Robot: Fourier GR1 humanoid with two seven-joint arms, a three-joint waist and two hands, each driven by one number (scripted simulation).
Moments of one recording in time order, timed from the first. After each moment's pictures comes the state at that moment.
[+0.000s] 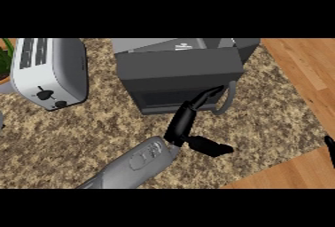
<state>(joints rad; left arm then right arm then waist) -0.75 0.00 -0.88 -0.97 0.49 0.57 -0.45 0.37 -0.29 -0.14 -1.93 -0.43 0.45 -0.51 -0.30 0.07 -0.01</state>
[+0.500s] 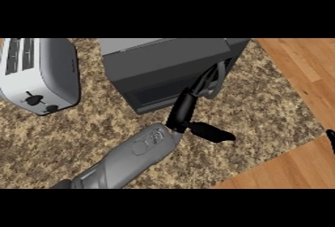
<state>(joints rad) -0.86 0.00 -0.85 -0.89 0.59 0.60 -0.49 0.32 -0.33 -0.14 -1.94 -0.50 0.48 -0.47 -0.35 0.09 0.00</state>
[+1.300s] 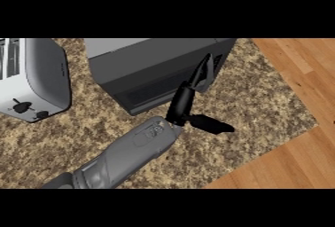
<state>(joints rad) -0.92 0.01 -0.87 -0.82 0.70 0.64 -0.57 0.25 -0.40 -0.17 -1.95 -0.59 0.49 -0.40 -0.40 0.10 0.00</state>
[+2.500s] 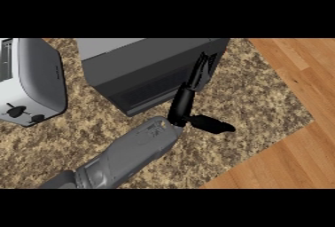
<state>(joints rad) -0.95 0.00 -0.93 -0.78 0.82 0.66 -0.68 0.20 -0.47 -0.19 -1.94 -0.69 0.52 -0.33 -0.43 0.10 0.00</state>
